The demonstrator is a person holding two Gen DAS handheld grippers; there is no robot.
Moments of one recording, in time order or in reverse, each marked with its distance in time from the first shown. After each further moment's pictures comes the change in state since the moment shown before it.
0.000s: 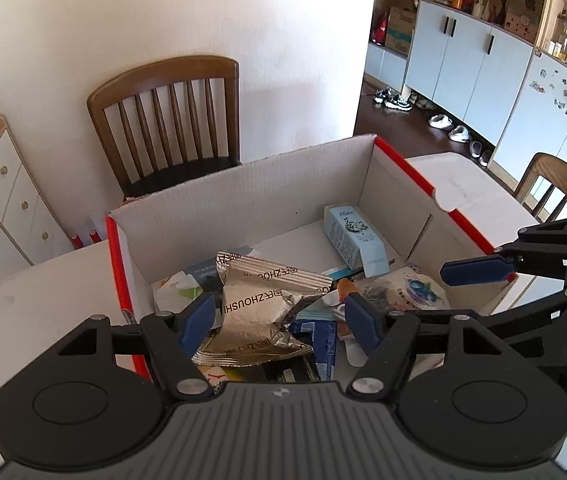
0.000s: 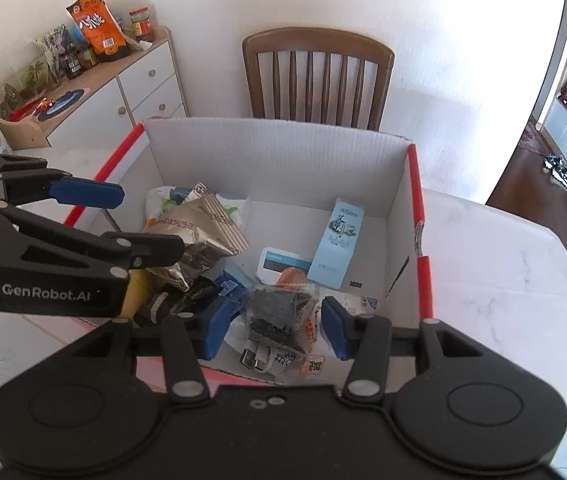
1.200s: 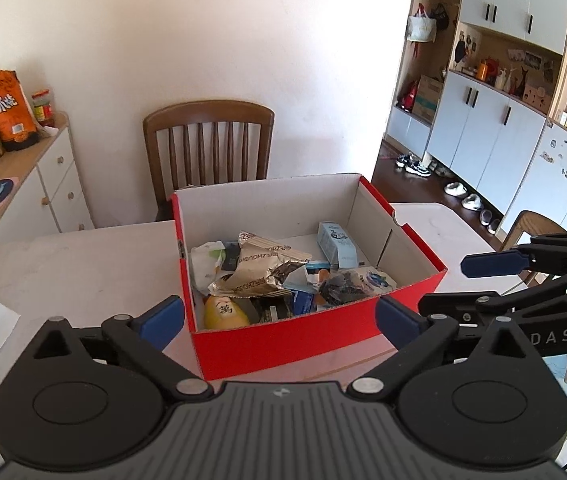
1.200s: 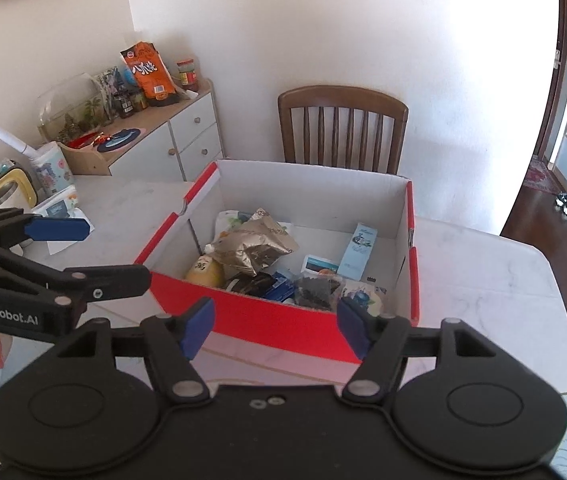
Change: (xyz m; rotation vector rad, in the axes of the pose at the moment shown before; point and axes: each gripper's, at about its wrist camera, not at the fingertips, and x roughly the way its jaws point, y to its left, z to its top) left arm -0.121 -0.021 -0.075 -0.153 -0.180 0.061; right arm -0.098 0.021 -0.046 -0.031 -0.168 0.072
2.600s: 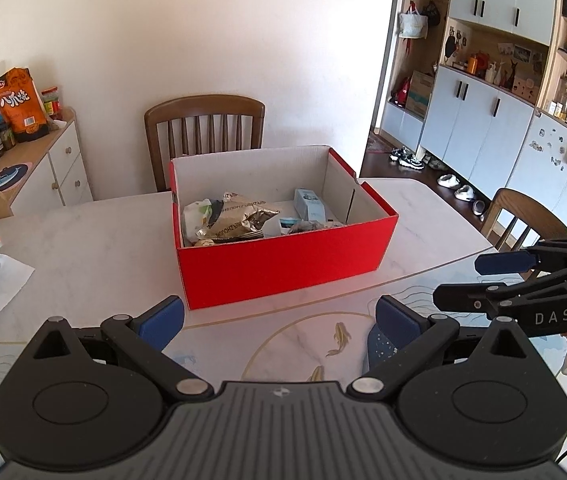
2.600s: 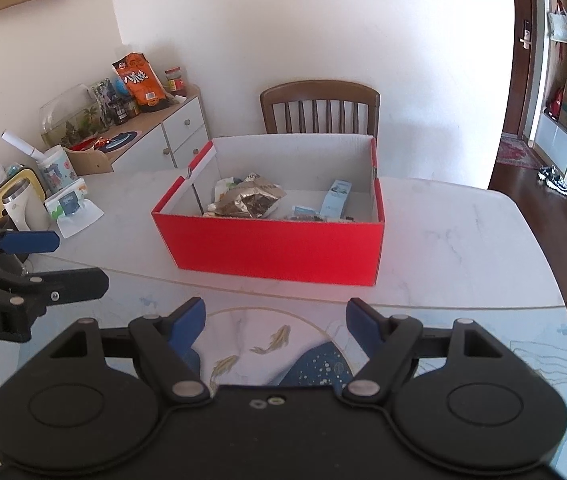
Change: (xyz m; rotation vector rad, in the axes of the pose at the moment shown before) left arm -0.073 -0.035 -0.061 0.010 0.003 0.008; right arm -0.064 0.004 -0.074 0.087 -0.020 -0.025
